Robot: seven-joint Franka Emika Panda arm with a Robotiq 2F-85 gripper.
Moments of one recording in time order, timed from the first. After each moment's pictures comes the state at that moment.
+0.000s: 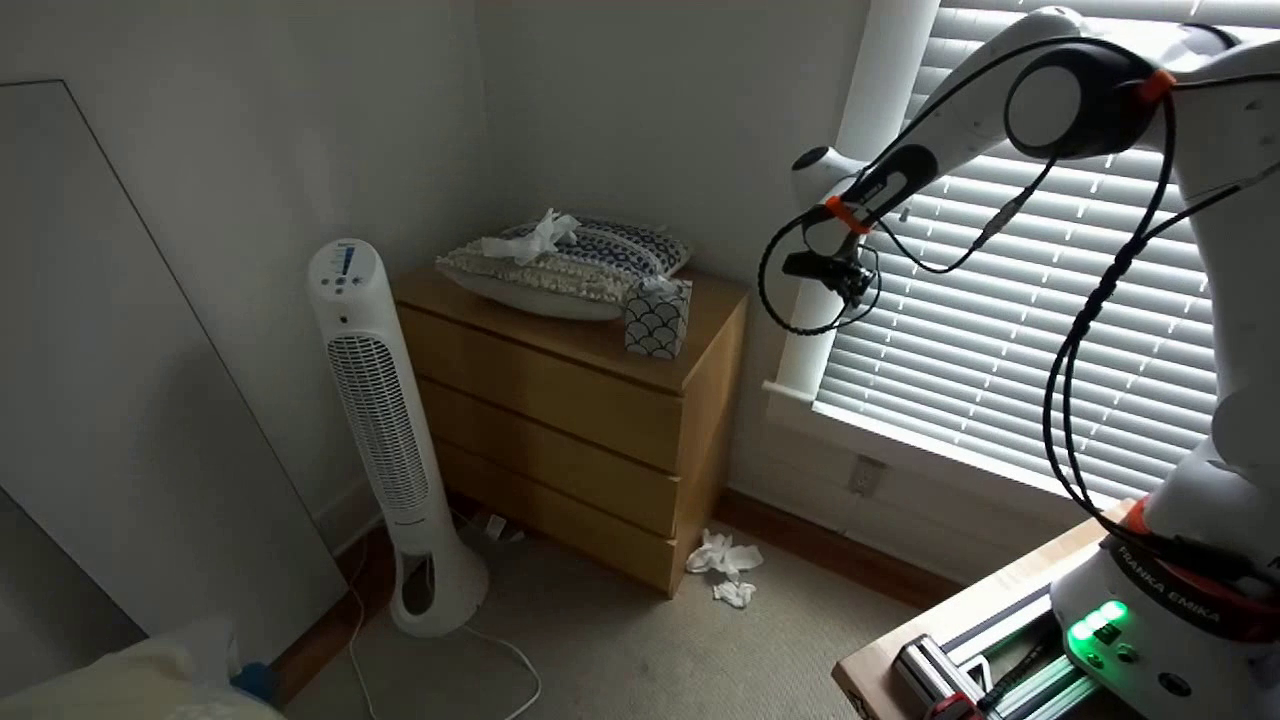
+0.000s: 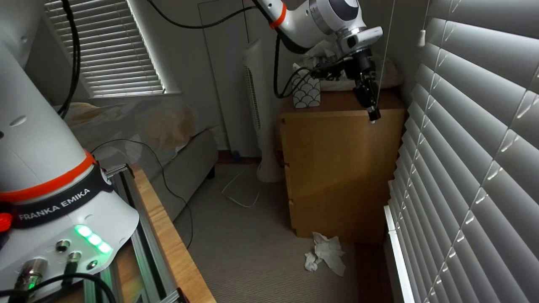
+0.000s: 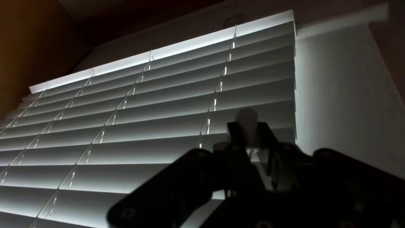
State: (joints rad) arm 0.04 0.71 -0.18 -1.63 -0.54 2.21 1.51
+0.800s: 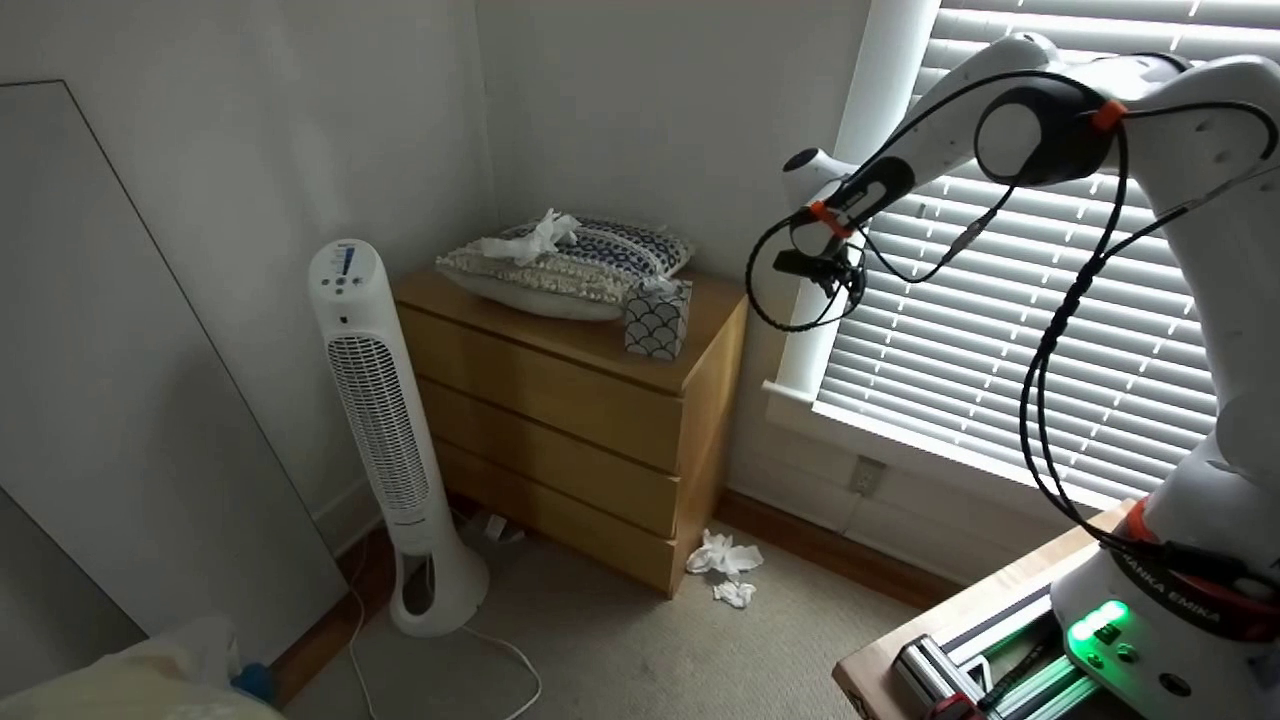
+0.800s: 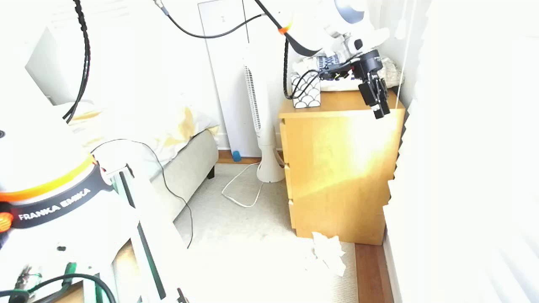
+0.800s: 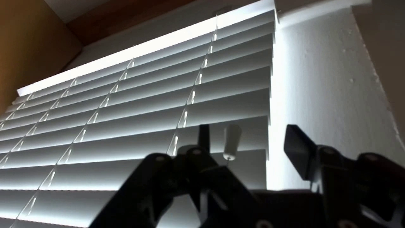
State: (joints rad) arm 0.07 0.80 -0.23 -1.49 -0.49 2.20 1.51
